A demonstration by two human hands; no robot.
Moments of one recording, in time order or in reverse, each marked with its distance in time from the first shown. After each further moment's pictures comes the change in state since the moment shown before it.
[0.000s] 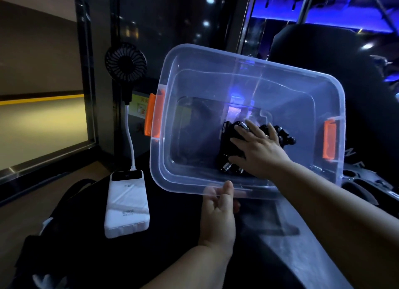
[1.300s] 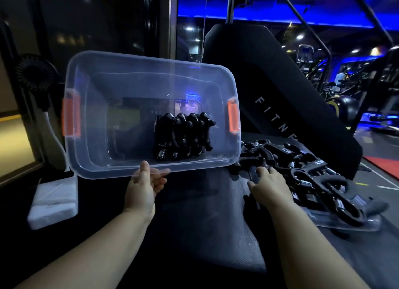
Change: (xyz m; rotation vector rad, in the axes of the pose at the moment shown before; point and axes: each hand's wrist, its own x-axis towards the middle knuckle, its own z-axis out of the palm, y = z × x) left_hand -0.004 0.003 0.007 0.035 -0.055 0.046; right_hand -0.223 0.088 0.020 0.456 -0.185 0.902
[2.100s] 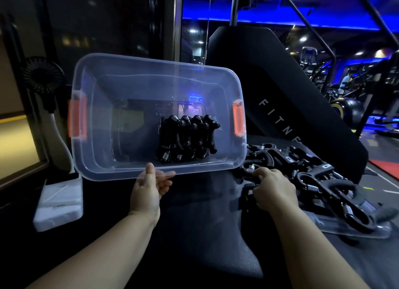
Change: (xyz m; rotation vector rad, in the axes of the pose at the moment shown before) left_hand 0.002 -0.002 0.000 0.000 -0.003 0.019; right_hand -0.012 -0.018 -0.011 -0.061 0.103 -0.039
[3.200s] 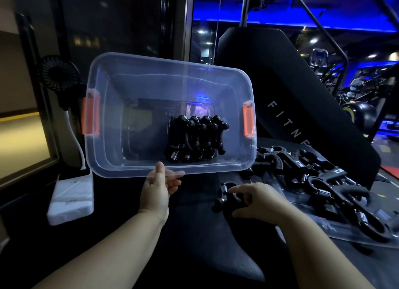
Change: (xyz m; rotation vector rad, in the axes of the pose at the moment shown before) left_hand -0.002 0.003 0.000 0.027 0.003 0.000; right_hand -0.009 -0.015 0.009 0.071 -0.353 -0.488
